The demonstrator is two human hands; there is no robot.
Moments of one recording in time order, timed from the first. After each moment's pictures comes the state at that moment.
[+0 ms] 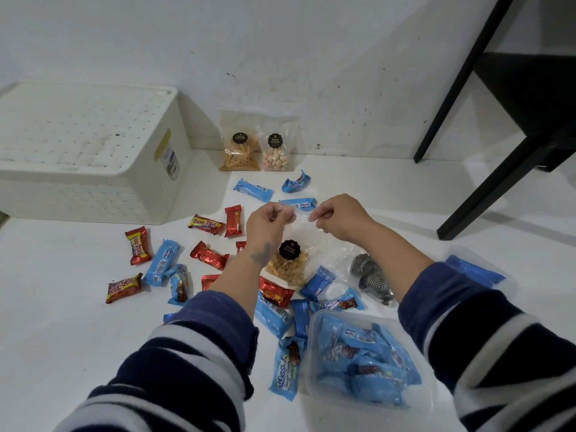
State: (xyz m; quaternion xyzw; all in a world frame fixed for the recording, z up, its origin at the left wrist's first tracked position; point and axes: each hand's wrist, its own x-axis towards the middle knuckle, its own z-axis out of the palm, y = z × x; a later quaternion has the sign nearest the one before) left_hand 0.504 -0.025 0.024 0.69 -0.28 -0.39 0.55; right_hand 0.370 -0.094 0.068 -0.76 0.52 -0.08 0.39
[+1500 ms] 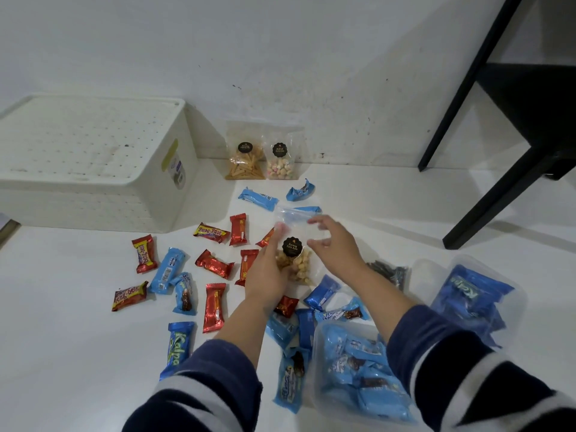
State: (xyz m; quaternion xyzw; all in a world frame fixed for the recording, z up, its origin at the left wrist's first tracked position) left_hand 0.497 0.024 -0.023 0.79 -0.46 -0.24 0.34; right_hand 0.373 -0.060 0.026 -0.72 0.49 -0.22 0.45
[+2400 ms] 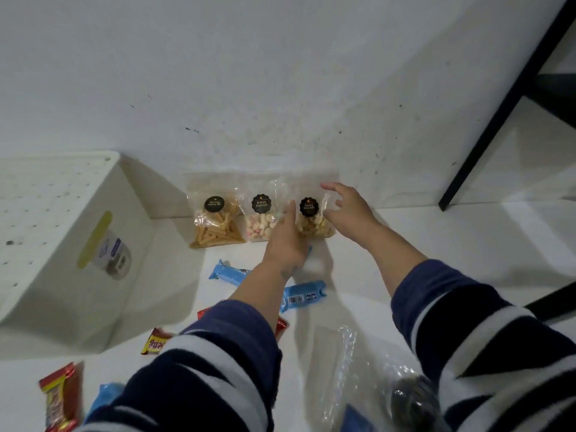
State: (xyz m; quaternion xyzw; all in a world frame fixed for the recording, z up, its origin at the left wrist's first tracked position) left_hand 0.554 -0.222 -0.013 0.75 -0.52 -0.31 0.29; right_hand 0.437 -0.293 0.022 -0.70 0.54 -0.25 0.39
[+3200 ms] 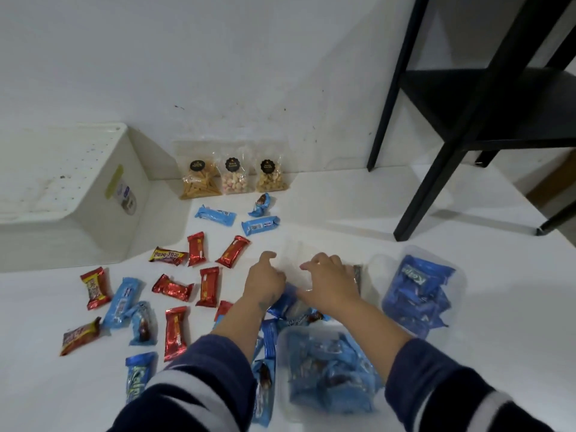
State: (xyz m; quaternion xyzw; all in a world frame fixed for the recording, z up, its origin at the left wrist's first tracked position) left_hand 0.444 -0.016 -0.006 0.78 -0.43 -0.37 0.25; right_hand 0.307 -0.034 0.025 -0.81 0.55 0.04 0.19
